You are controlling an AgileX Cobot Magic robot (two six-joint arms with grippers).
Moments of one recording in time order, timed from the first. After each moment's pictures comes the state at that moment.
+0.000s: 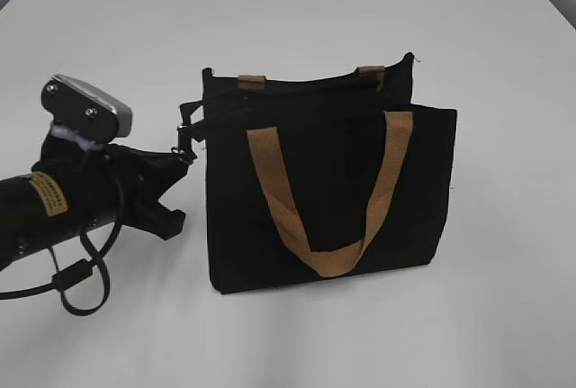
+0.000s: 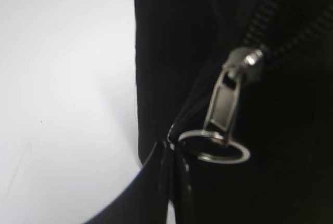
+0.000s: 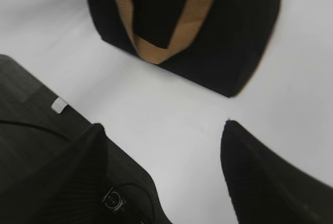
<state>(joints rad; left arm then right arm) -0.52 1.68 -0.46 0.09 -0.72 0.16 0.00 0.44 -0.51 0.65 0.98 -0.78</state>
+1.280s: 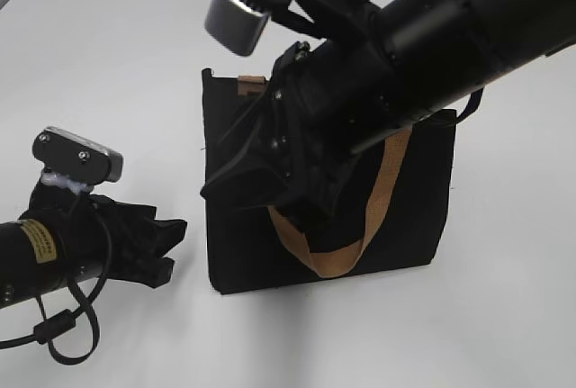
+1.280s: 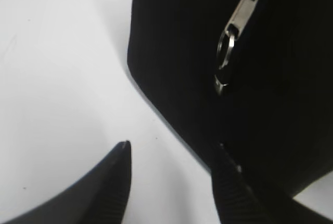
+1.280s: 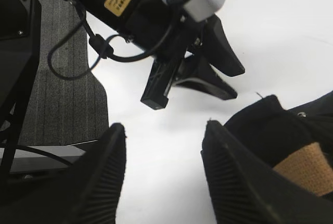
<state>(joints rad) -0.57 1.63 -0.36 -0.03 -0.59 0.07 0.65 1.52 -1.08 0.89 0.71 -1.23</state>
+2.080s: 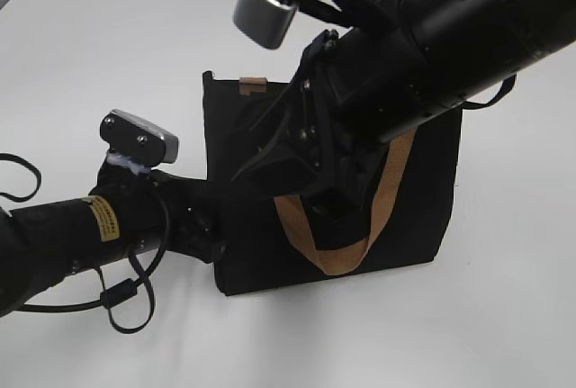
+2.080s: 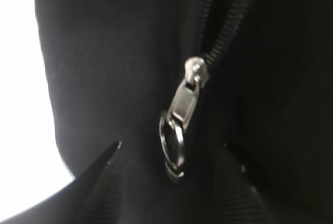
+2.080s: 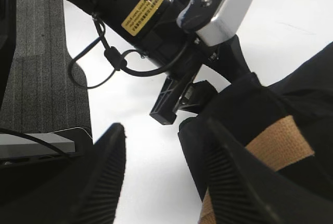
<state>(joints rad) -0.57 1.83 -0.50 0.22 -0.77 -0.06 0.63 1.48 -1.08 0.76 0.71 -1.14</state>
